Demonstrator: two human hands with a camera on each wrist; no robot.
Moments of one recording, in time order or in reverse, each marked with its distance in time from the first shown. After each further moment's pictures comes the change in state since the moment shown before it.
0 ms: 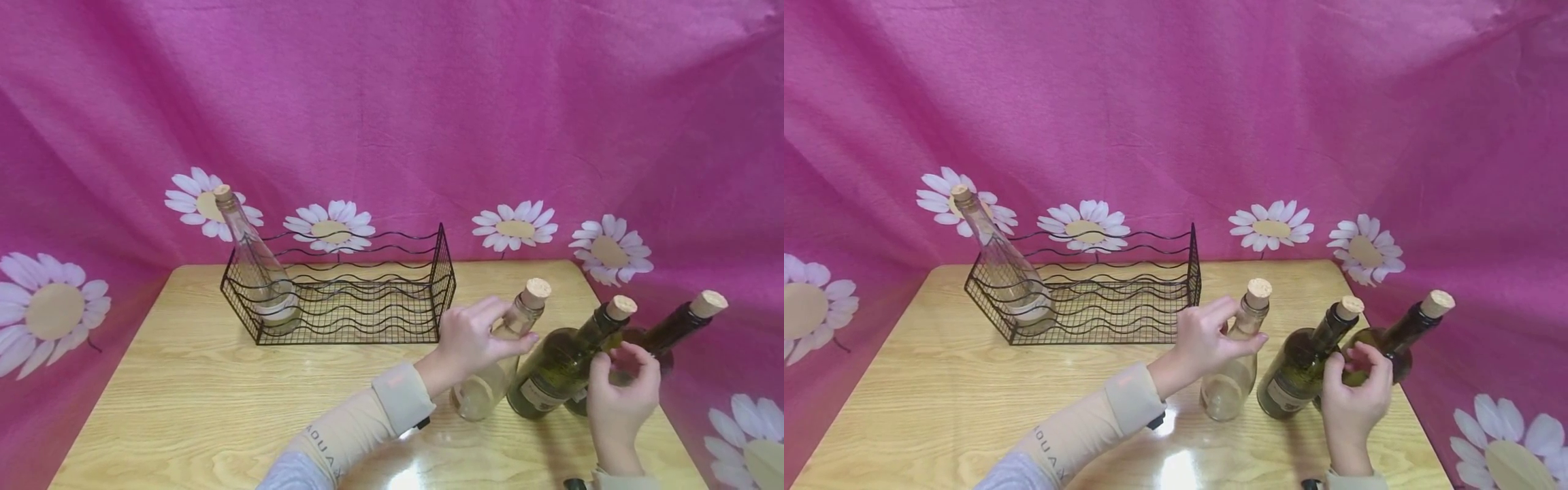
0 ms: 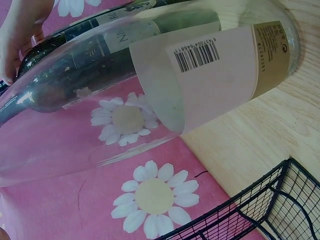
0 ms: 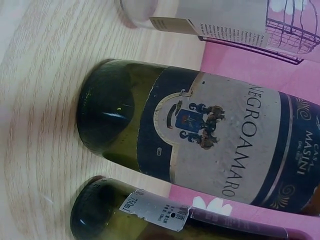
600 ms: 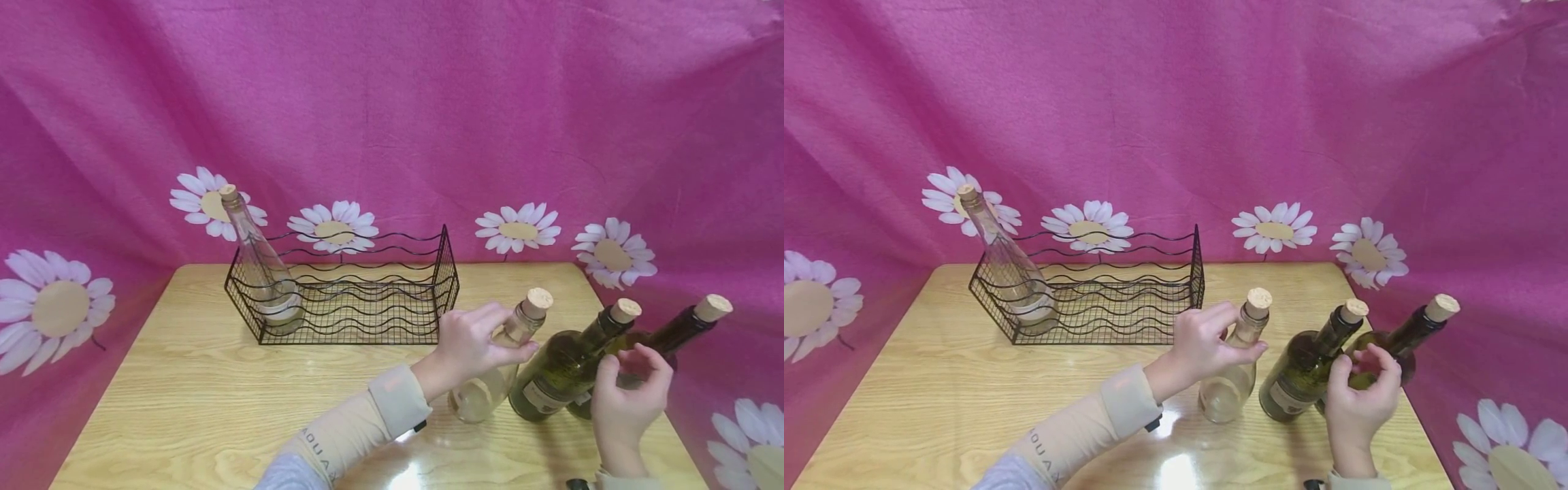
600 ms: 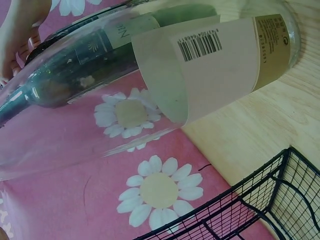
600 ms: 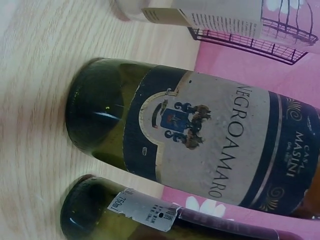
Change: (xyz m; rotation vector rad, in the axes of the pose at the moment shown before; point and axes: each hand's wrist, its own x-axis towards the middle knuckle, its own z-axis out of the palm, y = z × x) left_hand -0.001 -0.001 -0.008 0.103 0.028 0.061; right_hand 0.001 -0.033 0.001 0.064 0.040 0.011
